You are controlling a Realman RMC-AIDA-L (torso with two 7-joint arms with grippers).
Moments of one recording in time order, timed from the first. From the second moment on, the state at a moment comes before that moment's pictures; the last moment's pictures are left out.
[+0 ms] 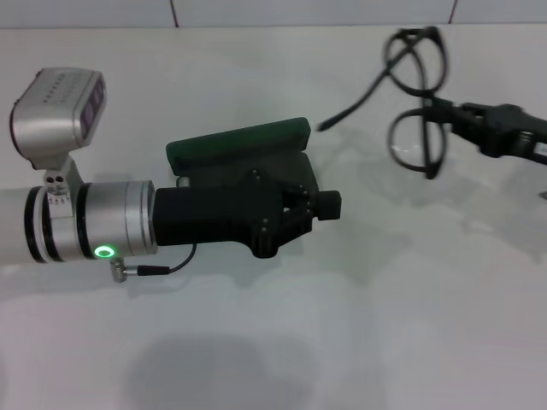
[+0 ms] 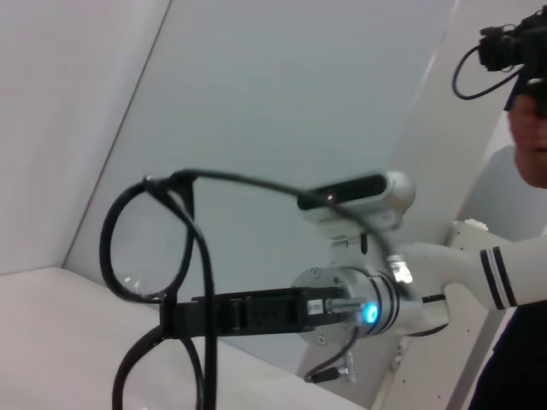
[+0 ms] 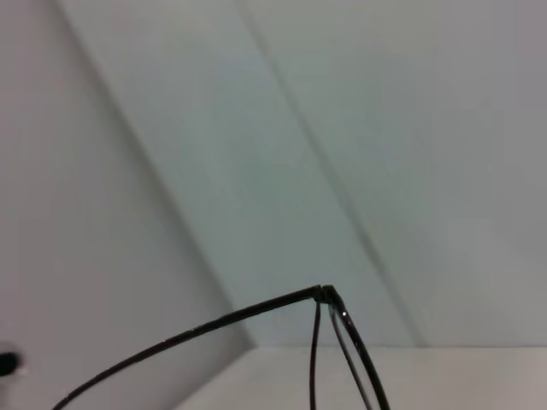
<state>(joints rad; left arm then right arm) -0.64 -2.09 0.79 0.30 1.82 1.70 -1.25 0.54 1.93 -1.20 -0.37 -1.20 -1.38 1.42</state>
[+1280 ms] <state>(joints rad) -0.67 -2.09 0.79 0.31 1.77 1.77 -1.25 0.58 2.02 -1.23 -0.38 -1.39 -1.34 1.34</state>
